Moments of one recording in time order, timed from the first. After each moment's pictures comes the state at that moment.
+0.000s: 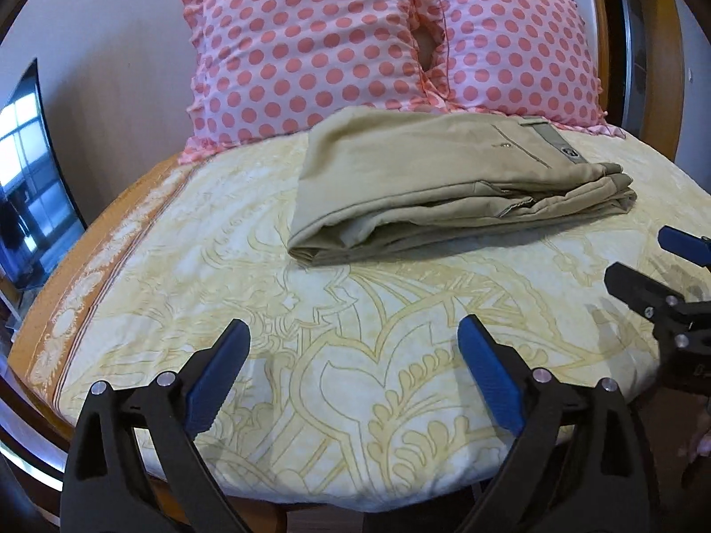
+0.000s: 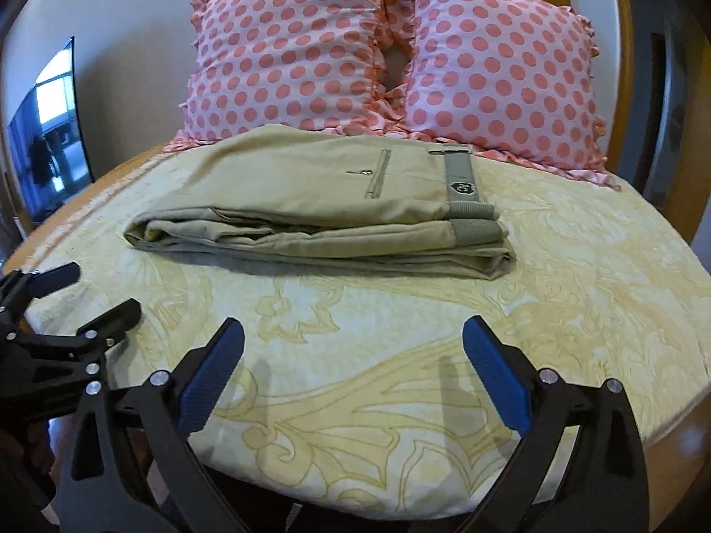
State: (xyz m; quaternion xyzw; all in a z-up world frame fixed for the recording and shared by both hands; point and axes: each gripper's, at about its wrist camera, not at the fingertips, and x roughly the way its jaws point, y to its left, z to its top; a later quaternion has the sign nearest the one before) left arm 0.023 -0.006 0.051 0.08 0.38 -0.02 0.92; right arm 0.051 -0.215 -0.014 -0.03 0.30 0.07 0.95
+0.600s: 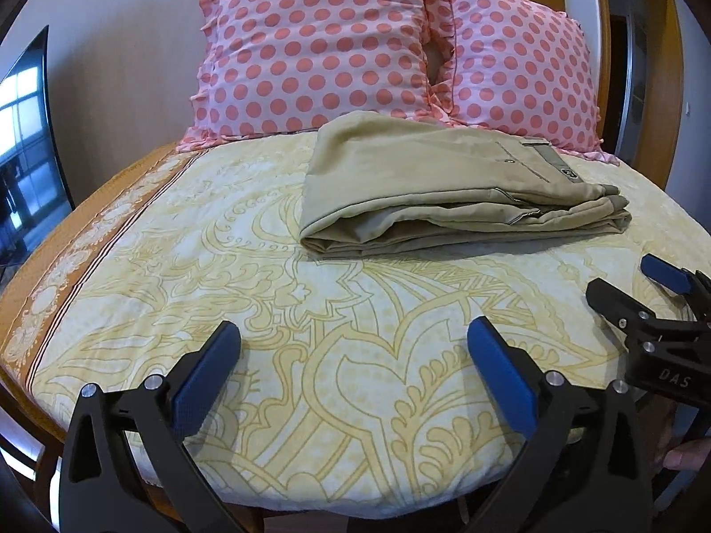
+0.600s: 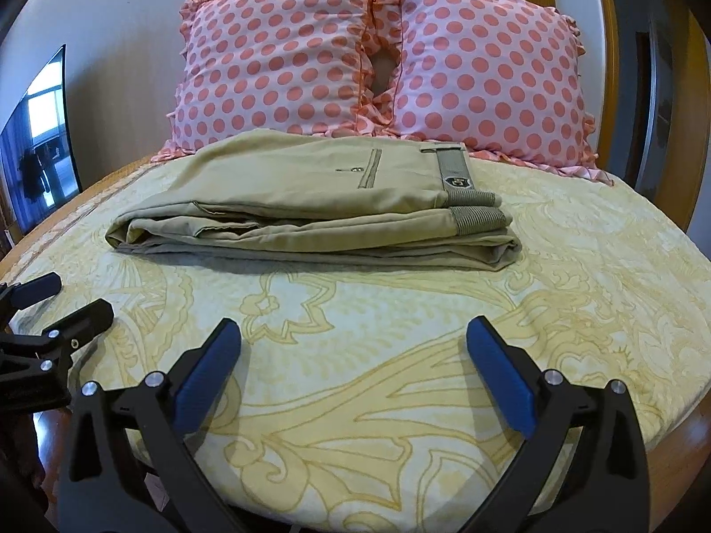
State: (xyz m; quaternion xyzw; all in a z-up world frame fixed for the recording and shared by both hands) left arm 0.020 0.015 0.045 0.03 0.37 -0.04 0.93; right arm 0.057 -0.214 -0.034 -0.02 0.27 0.05 0.96
